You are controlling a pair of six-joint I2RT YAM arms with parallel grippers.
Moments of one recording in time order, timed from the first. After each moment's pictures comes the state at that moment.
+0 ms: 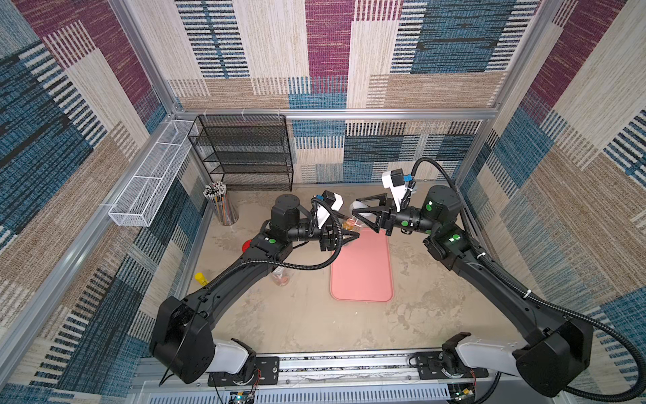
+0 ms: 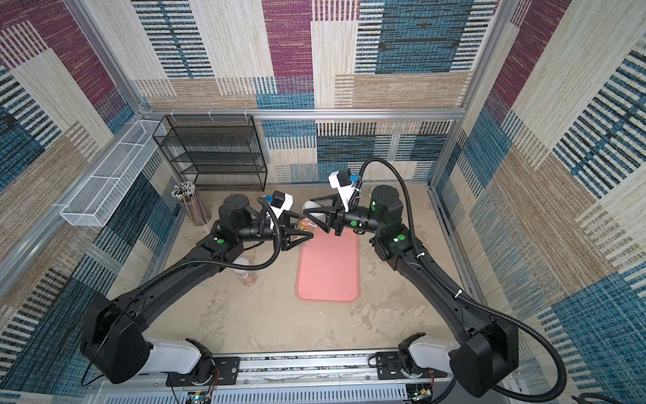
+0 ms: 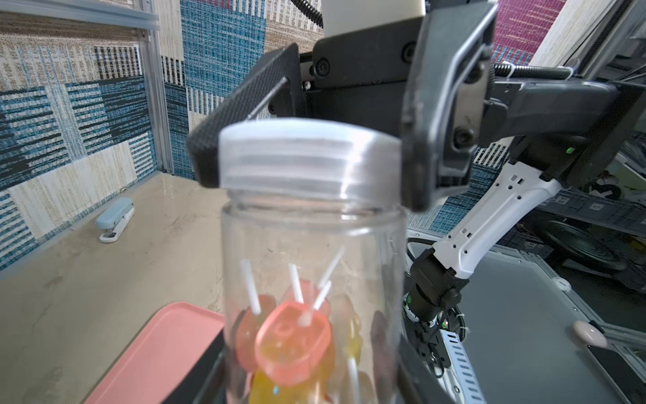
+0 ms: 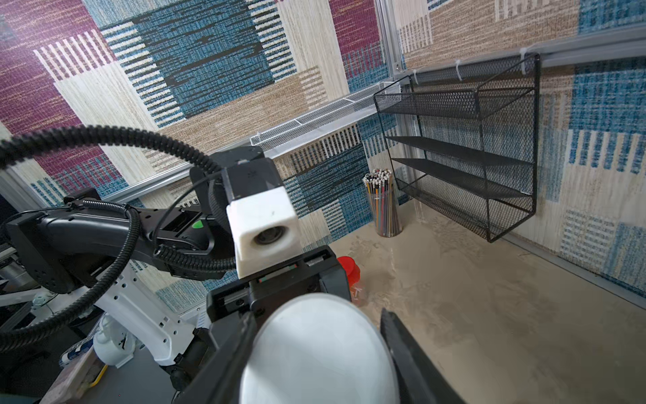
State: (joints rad) left arm -0.54 1.40 1.11 0.15 0.95 -0.06; right arm 0.46 1.25 1.13 0.13 -0.81 0.32
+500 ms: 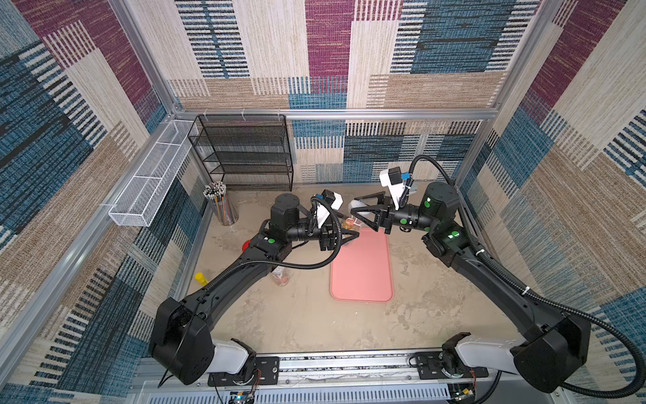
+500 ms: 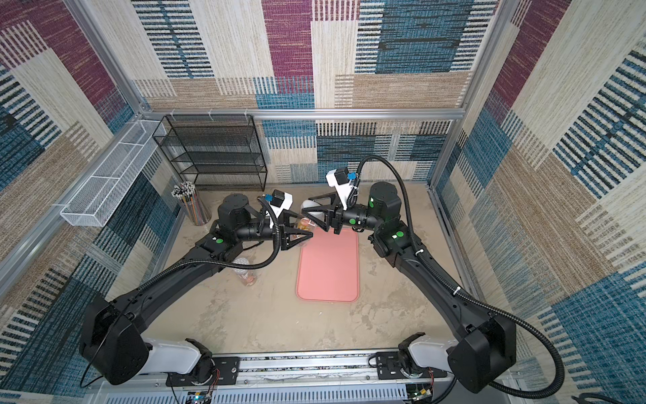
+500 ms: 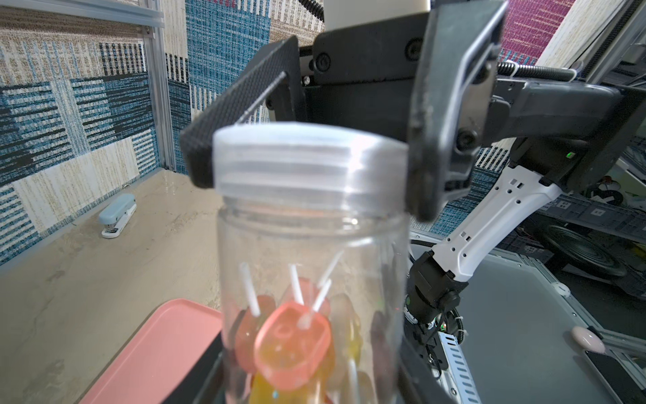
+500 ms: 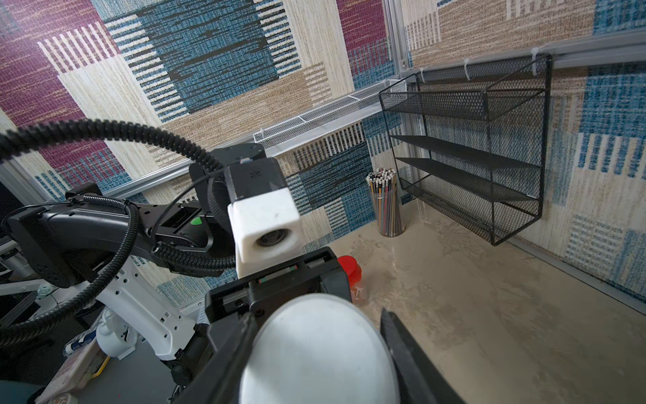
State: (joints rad) left arm -0.54 1.39 1.11 0.12 0.92 -0.07; right arm 0.46 1.28 1.17 0.11 -0.83 0.31
